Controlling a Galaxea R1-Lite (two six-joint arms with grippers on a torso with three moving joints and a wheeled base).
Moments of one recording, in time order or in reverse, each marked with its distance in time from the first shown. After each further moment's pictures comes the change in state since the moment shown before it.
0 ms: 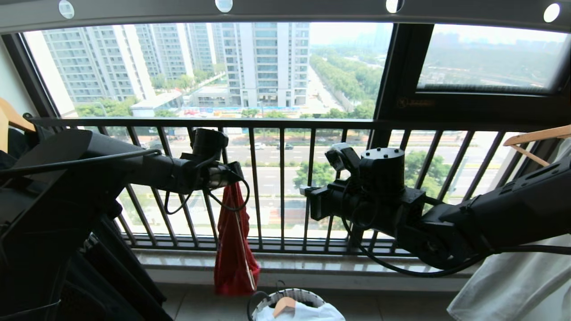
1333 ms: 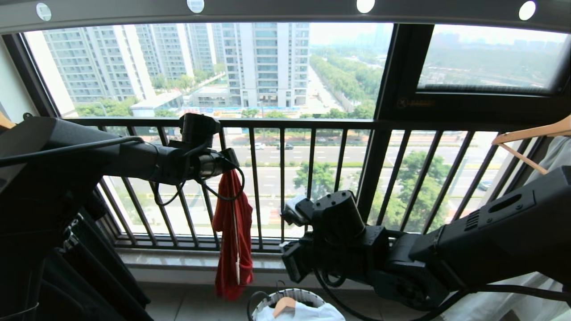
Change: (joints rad) left arm 0.007 -0.078 0.006 0.004 0.001 -0.014; right arm 0.185 0.055 0.029 0.224 -0.113 -0.089
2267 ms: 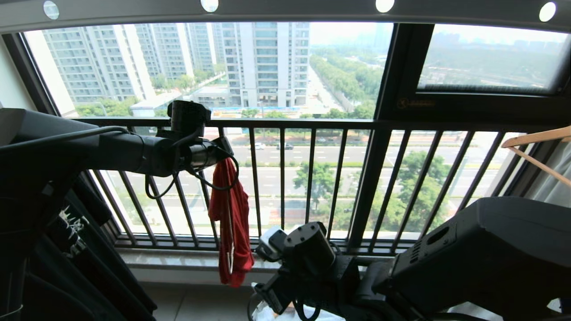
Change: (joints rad) left arm 0.017 -0.049 -0.013 0.002 -0.001 -0.035; right arm 0.102 0.136 -0.006 -0.099 -0.056 -0.051
